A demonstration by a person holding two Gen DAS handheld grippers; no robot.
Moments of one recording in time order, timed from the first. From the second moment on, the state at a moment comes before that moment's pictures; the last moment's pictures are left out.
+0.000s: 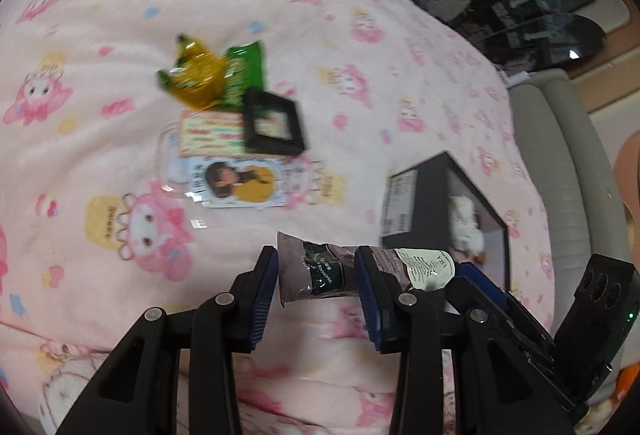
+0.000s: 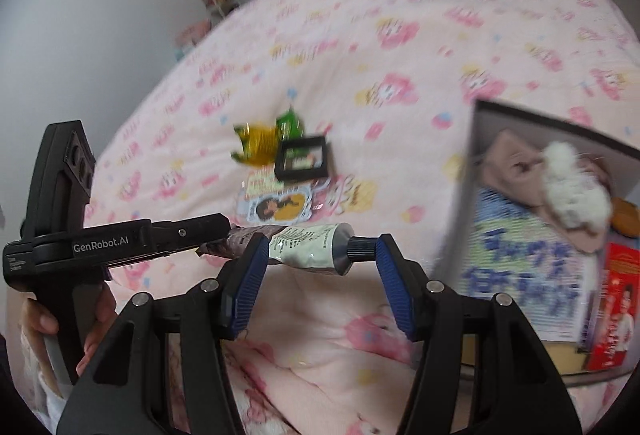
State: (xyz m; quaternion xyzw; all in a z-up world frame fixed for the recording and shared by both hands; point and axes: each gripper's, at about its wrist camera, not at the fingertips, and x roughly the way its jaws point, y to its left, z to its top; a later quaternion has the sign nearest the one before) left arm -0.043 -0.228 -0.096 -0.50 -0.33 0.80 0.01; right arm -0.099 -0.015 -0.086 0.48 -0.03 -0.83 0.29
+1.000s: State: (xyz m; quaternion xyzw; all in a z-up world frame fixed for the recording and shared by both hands) left arm -0.191 0.028 -0.150 -0.61 -0.19 0.77 0.07; right arm -0.186 0.209 -0.169 0.56 -0.06 -0.81 0.17
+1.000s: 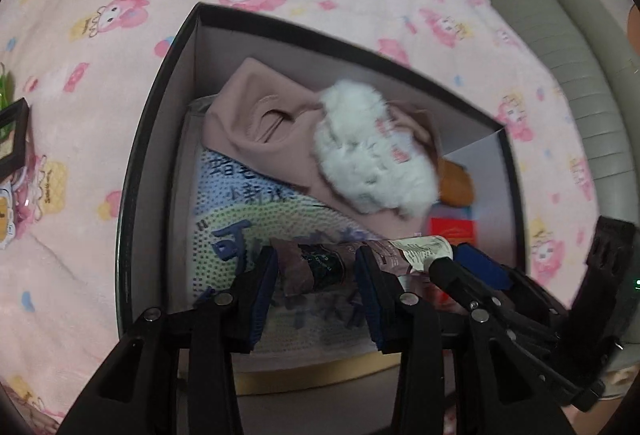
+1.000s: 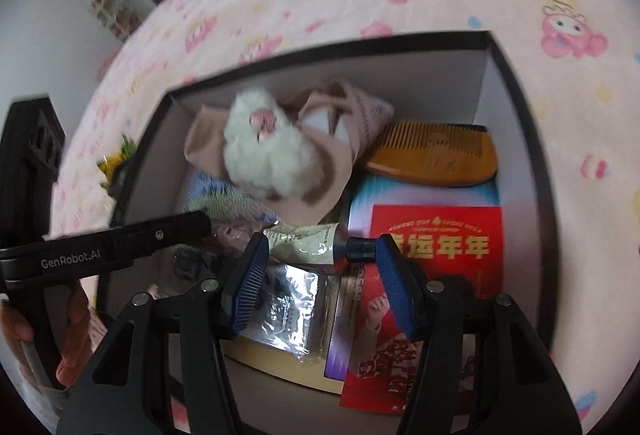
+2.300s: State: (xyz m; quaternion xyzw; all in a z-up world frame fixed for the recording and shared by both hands) left arm -0.159 0.033 -0.159 -0.62 -0.22 0.75 0.10; right arm -0.181 0.215 -0.145 0.51 -0.03 -0.85 0.14
